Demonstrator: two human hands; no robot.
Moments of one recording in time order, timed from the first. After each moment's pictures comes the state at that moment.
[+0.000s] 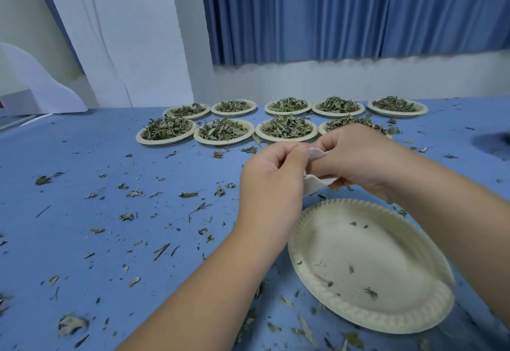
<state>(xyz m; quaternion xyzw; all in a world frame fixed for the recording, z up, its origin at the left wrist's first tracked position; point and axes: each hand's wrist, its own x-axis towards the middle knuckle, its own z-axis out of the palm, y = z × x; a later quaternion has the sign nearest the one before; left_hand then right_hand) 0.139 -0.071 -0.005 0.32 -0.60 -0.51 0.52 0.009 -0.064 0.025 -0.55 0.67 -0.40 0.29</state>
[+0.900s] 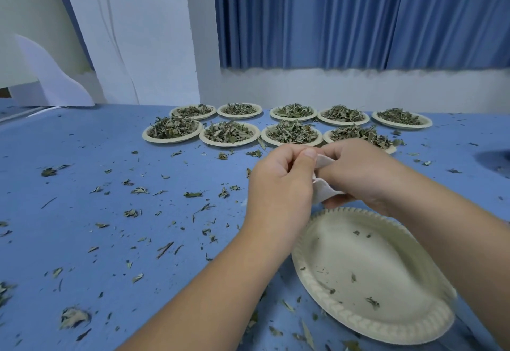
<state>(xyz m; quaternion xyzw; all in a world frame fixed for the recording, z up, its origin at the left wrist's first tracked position) 0.138 -0.070 -0.004 0.31 -0.60 -0.50 0.54 0.017 -0.065 0.024 -0.54 0.69 -0.38 0.31</state>
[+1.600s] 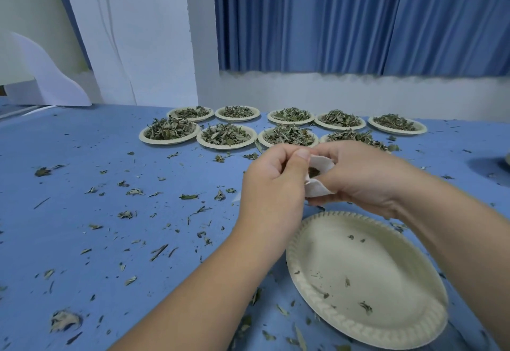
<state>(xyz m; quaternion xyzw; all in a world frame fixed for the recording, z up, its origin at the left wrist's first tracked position) 0.143 -0.071 -0.002 0.30 -0.61 -0.50 0.54 0.008 -0.061 0.030 -0.58 0.60 -0.37 0.41</state>
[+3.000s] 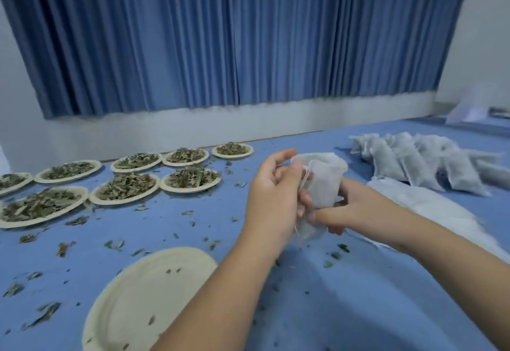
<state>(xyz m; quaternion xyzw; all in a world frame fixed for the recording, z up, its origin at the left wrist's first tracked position) -0.054 0.051 0.037 0.09 -0.60 -0.69 0.40 -0.165 0.155 0.030 -0.49 0.70 -0.47 0.19</state>
